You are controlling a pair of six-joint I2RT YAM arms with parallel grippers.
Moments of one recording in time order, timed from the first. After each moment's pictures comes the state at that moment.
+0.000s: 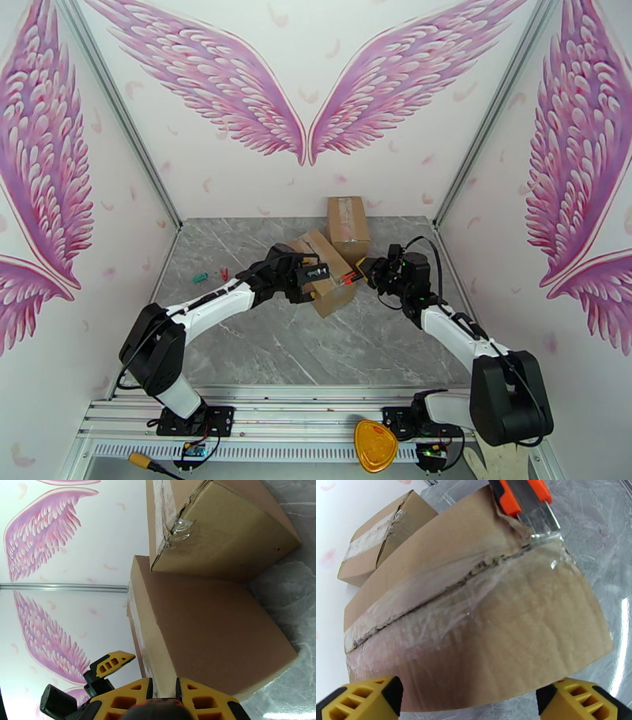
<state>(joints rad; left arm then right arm) -0.66 1.66 1.18 -0.19 0.15 0.78 0.13 1.33 0.72 0.24 -0.60 1.13</state>
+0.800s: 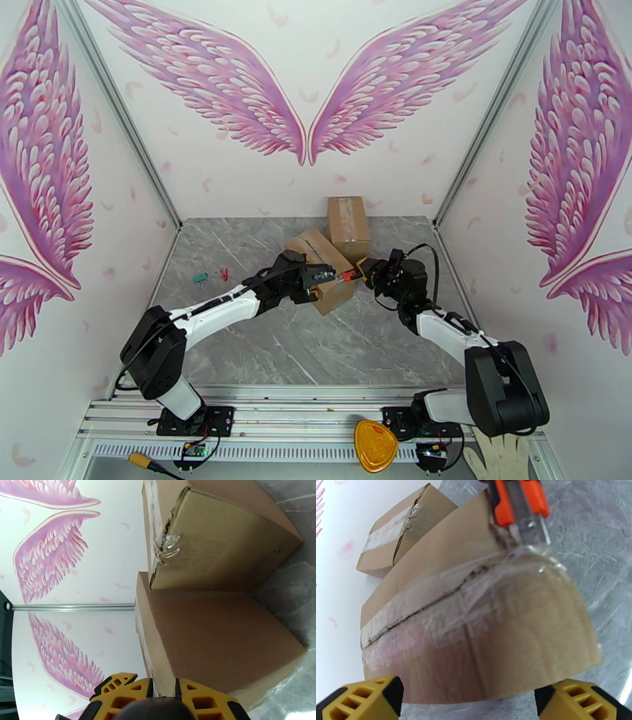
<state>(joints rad) -0.76 1.65 1.15 -0.12 -0.08 0.76 0.15 1.41 0.65 0.51 -0.52 1.31</state>
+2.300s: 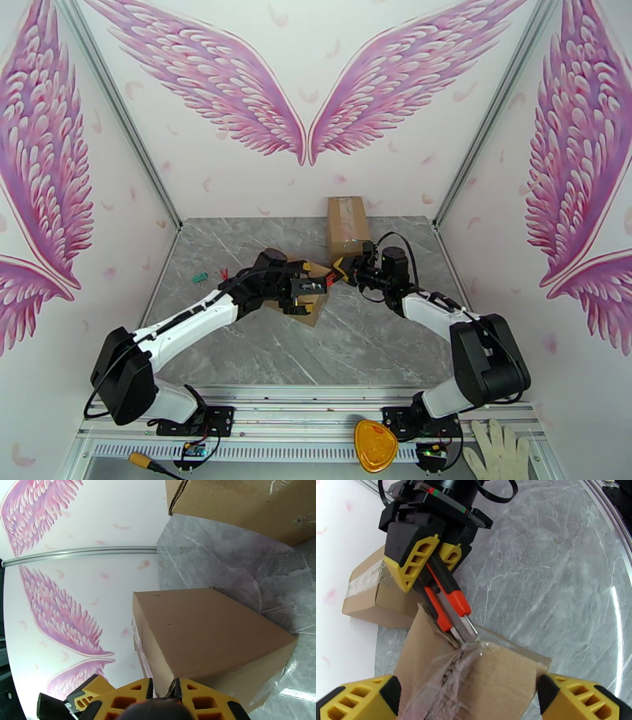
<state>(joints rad) -0.69 1.47 1.11 -0.29 0.27 0.89 0.23 1.53 0.80 0.38 -0.73 1.22</state>
